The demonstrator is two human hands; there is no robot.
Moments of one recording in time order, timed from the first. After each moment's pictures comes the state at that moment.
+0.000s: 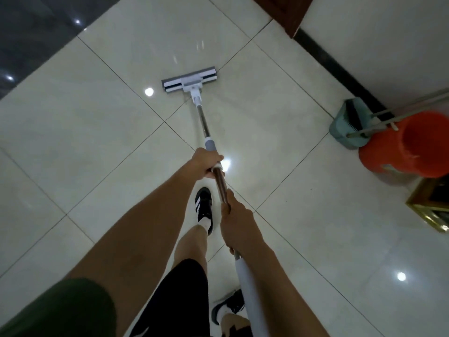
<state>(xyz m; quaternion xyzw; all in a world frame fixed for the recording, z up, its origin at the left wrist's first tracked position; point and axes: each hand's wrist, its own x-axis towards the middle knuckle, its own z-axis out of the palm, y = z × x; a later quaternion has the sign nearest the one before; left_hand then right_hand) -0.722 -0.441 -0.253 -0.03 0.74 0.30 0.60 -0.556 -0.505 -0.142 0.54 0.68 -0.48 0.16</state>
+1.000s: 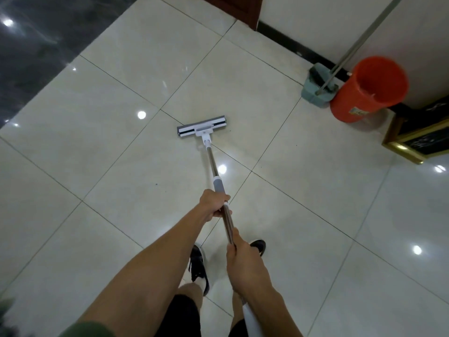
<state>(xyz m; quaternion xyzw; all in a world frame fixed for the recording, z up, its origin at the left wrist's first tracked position) -0.502 -0.784 -0.212 0.03 0.74 0.25 0.62 -0.365 -0.855 -0.065 0.61 0.61 -0.48 0.17</state>
